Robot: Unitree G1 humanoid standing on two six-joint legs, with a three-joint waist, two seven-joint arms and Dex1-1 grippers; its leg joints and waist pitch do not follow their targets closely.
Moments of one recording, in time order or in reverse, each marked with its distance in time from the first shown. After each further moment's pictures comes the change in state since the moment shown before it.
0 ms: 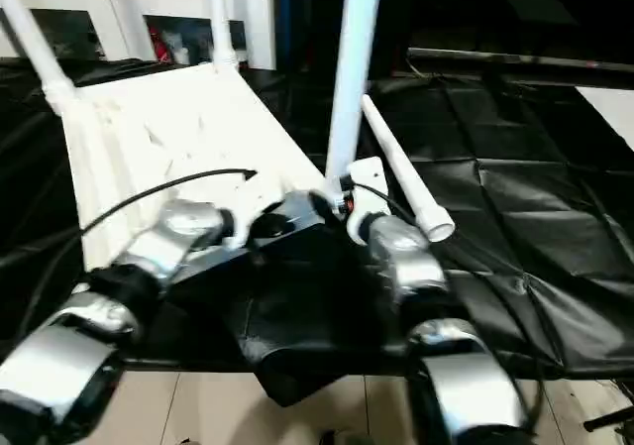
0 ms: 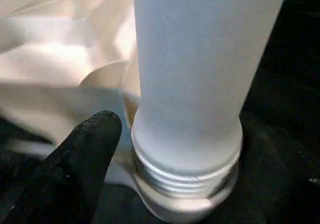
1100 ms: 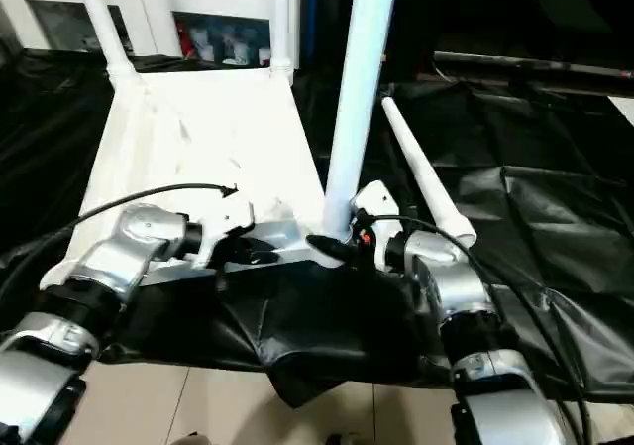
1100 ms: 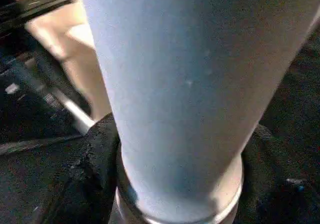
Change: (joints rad) left arm 0.069 0.038 -0.016 -0.110 -0.024 0.003 -0.144; right arm 0.128 -0.053 0.025 -0.197 0.035 0.084 0.161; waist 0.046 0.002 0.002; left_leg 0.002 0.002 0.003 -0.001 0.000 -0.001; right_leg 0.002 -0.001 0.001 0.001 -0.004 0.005
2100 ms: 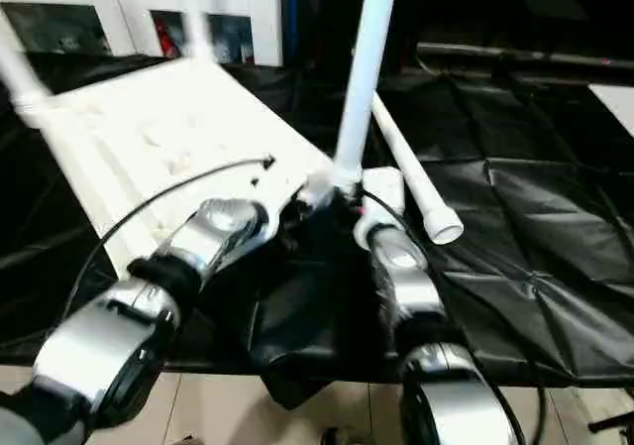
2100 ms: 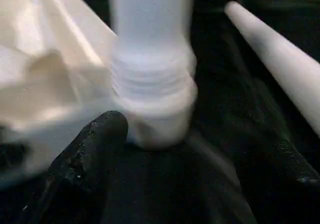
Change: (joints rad) left arm -0.222 -0.242 0.128 0.342 0.019 0.008 0.615; right arm -0.023 0.149 -0.140 0.120 -0.054 -0.157 -0.631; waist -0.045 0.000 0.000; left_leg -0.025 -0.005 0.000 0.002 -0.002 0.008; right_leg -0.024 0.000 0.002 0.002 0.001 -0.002
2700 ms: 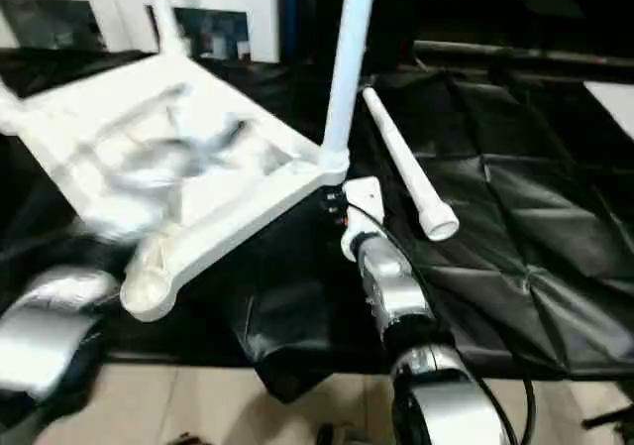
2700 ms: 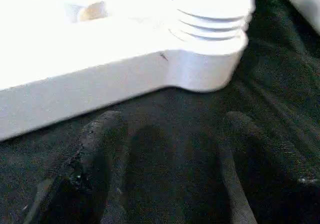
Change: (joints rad) left arm 0.262 0.354 0.091 -0.718 0.020 0.256 -0.071; right arm -0.112 0.043 0.067 0.131 -0.024 0.047 0.050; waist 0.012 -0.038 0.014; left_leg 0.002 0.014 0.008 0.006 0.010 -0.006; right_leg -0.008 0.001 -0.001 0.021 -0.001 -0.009
